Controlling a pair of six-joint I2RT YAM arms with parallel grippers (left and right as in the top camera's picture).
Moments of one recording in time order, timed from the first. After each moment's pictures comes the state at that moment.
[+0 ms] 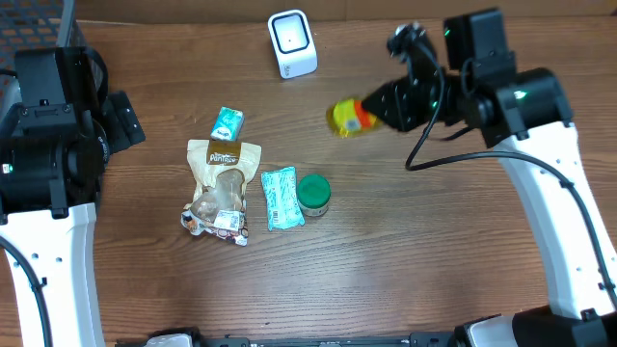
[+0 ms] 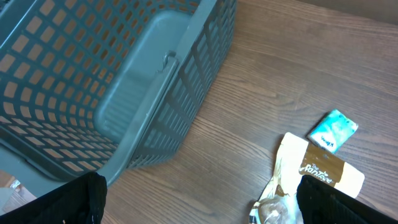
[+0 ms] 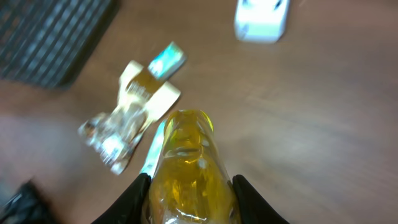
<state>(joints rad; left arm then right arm) 0.08 1.37 1.78 -1.31 -0.41 -0.24 0.26 1.60 1.81 -1.11 -0.43 -0.06</state>
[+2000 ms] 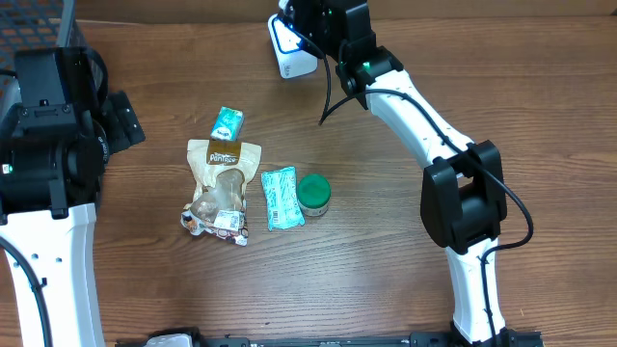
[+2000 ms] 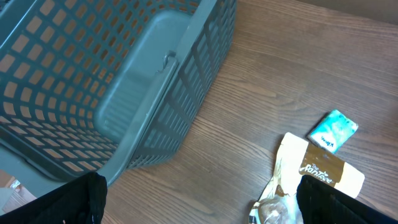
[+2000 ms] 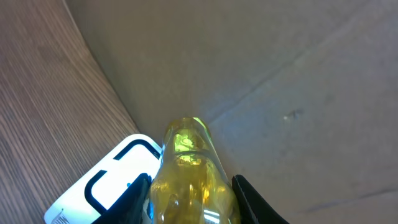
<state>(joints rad) 0.08 1.37 1.78 -1.31 -0.41 -0.24 0.43 2.29 1.99 -0.02 -0.08 -0.75</state>
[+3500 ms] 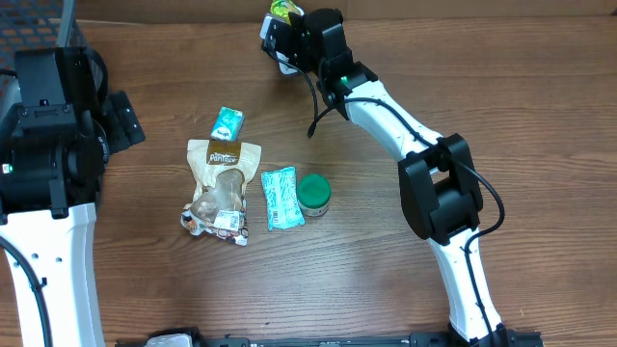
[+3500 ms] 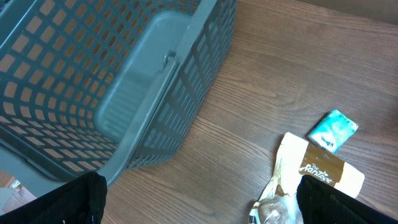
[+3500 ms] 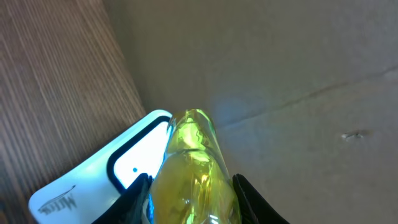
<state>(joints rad) 0.08 1.37 1.78 -1.31 -0.41 -0.24 0.47 2.42 2.01 0.04 0.00 -0.95</state>
